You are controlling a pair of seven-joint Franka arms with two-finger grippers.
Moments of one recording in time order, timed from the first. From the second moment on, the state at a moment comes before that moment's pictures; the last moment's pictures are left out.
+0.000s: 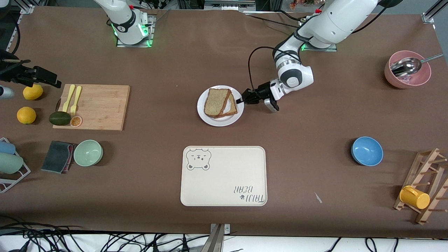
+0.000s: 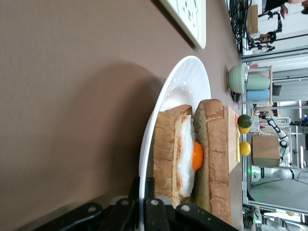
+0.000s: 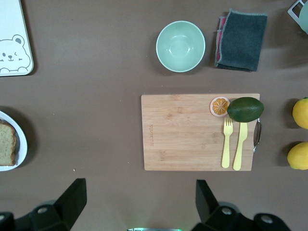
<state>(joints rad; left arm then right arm) -0.10 0.61 -0.51 -2.23 -2.17 2.52 1.50 0.00 0.03 -0.08 -1.62 0.05 1.55 -0.02</state>
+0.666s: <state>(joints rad) -0.04 0.61 -0.51 -2.09 -1.89 2.57 1.12 0.00 0.03 -0.08 -1.62 0.05 1.55 -0.02</state>
